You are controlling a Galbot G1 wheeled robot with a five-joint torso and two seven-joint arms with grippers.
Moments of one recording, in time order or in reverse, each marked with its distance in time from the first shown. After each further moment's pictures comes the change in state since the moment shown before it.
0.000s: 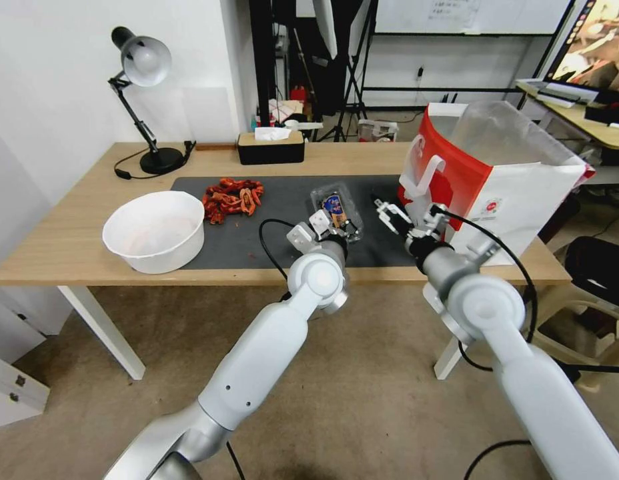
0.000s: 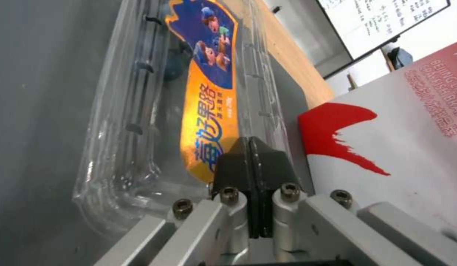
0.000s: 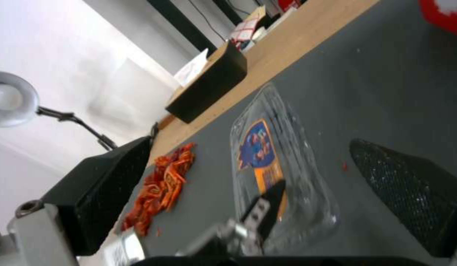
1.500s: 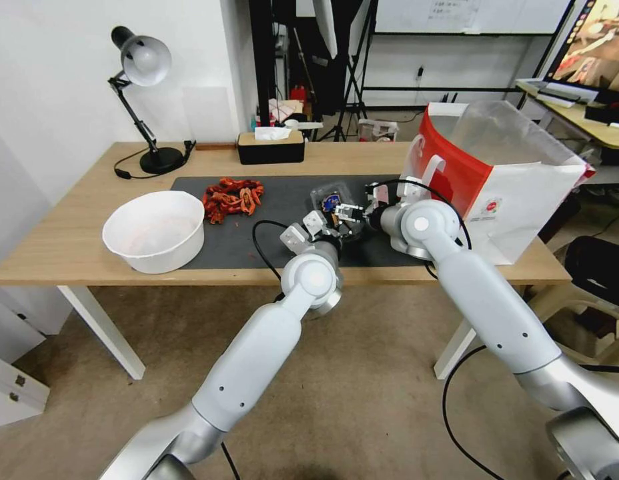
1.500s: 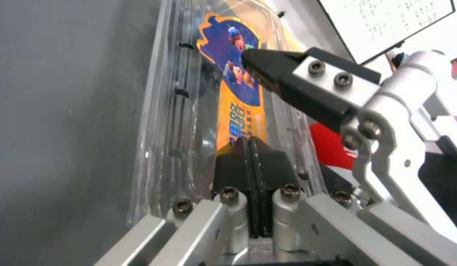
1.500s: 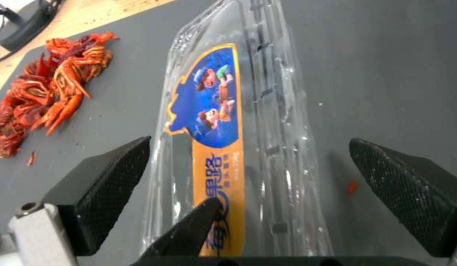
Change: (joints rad) left arm 0.004 0.030 -0.016 -0.014 -0.015 0.001 0.001; right arm 0.412 0.053 -0.256 -0.435 -0.077 -0.398 -0.014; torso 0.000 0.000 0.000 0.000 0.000
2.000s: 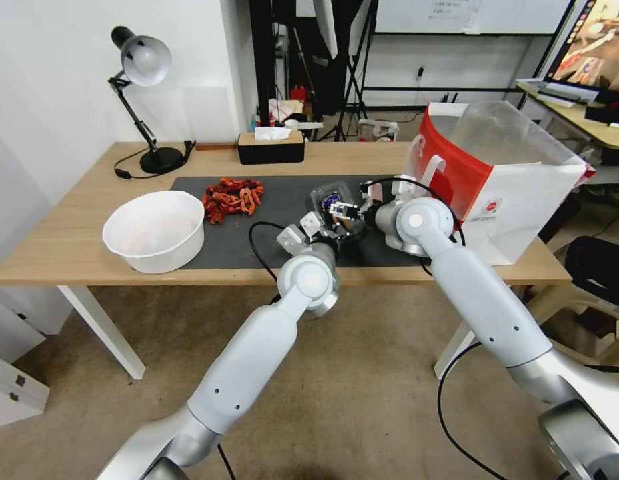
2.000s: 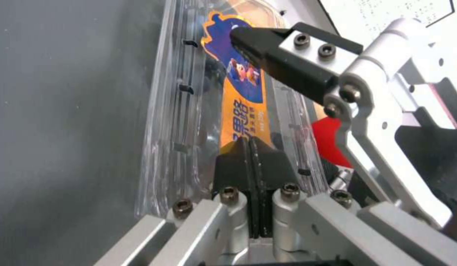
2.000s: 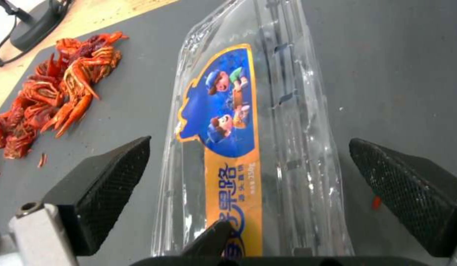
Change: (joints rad) left arm 0.009 0.004 -0.003 -0.012 -0.007 0.002 -0.001; right arm 0.021 0.014 -0.010 -0.046 -0.002 0.002 -0.045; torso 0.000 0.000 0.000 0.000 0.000
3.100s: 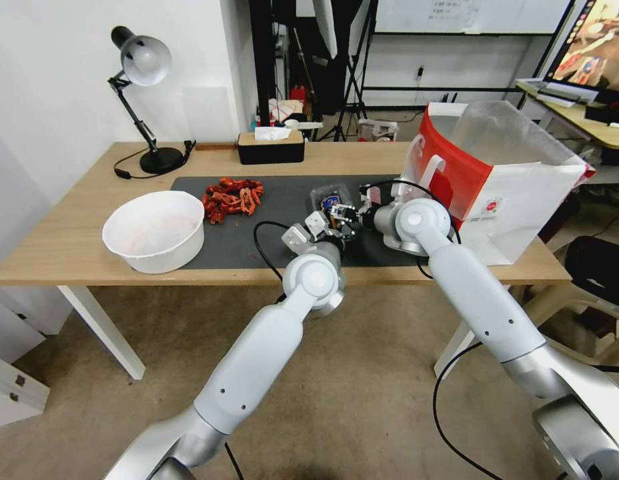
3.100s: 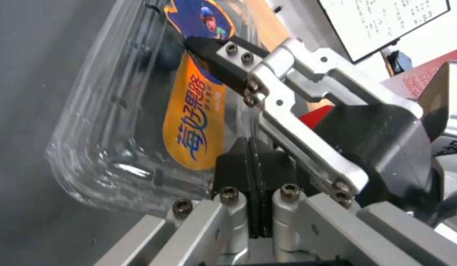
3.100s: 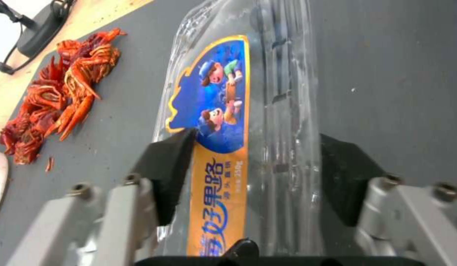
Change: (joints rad) left arm -0.001 -0.025 0.001 0.001 0.001 0.000 -0.007; right arm 0.003 0.016 0.004 -0.050 0.063 0.002 -0.005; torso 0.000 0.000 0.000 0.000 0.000
